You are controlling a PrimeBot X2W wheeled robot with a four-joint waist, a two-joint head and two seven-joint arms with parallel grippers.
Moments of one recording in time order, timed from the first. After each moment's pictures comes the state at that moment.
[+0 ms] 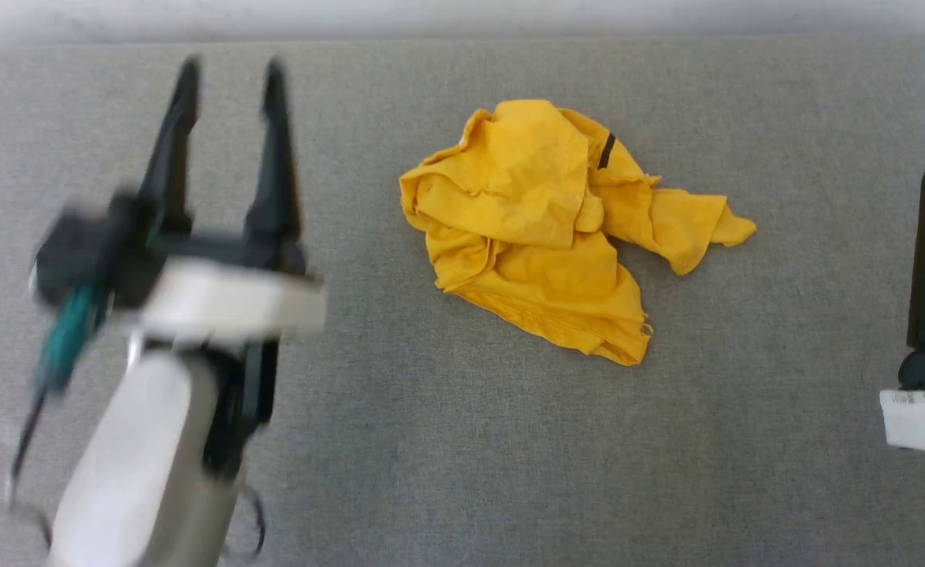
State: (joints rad) left arm -0.48 0.29 -0.30 -0.11 -0.44 0.23 -0.16; right arm -0.09 -0.05 -0.18 -0.46 0.19 0.13 0.03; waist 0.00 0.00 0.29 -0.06
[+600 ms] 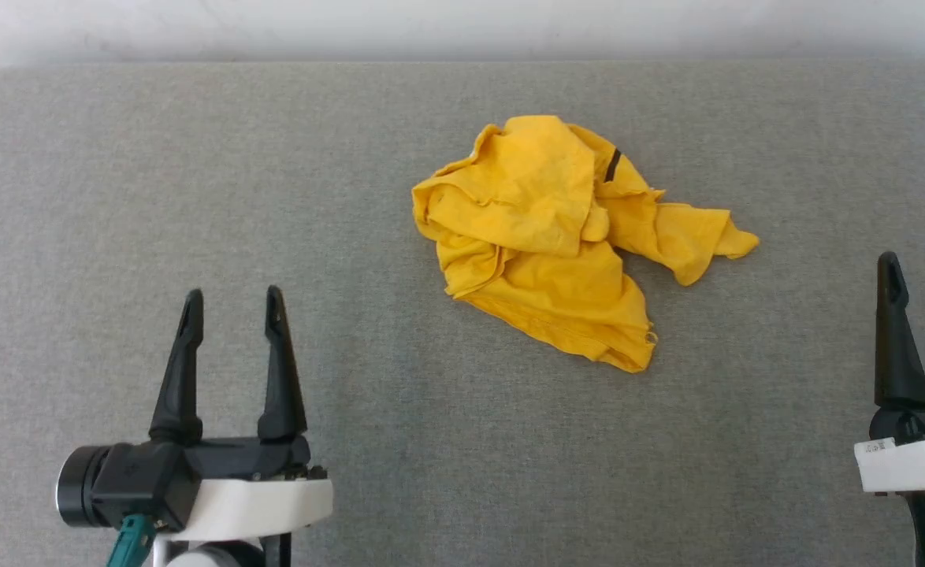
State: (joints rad) left arm 0.02 0.21 -0.22 -0.29 -0.24 0.27 -0.26; right arm 0.03 -0.05 -0.19 -0.35 0.25 0.13 0.01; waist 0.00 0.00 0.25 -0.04
